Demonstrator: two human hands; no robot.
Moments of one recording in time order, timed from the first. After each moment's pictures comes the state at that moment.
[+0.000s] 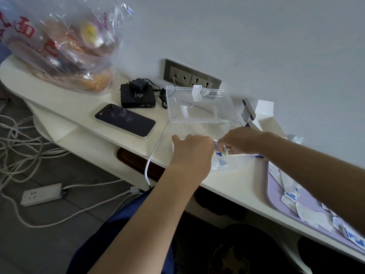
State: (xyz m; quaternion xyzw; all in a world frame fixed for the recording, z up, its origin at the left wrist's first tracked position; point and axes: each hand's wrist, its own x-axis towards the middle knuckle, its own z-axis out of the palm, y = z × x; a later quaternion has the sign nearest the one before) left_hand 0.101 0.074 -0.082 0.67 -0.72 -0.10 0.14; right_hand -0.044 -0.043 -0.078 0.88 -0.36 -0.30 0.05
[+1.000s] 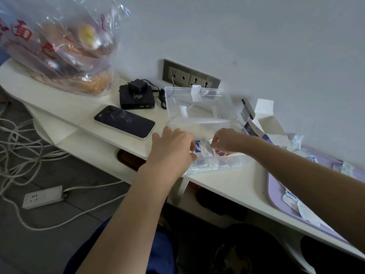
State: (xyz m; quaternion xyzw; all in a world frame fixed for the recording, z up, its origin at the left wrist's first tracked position) left_hand 0.135 0.080 -0.070 0.69 -0.70 -0.15 0.13; right_hand -0.009 -0.027 -0.088 0.76 -0.60 -0.11 -0.22
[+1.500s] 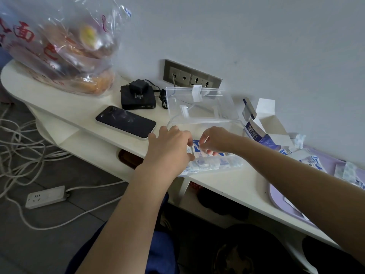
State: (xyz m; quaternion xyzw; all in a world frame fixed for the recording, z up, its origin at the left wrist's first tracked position) left_hand 0.140 0.082 -0.067 0.70 -0.69 -0.14 0.11; right_hand 0.018 -0.022 -0.091 0.77 -0.59 -0.09 -0.25
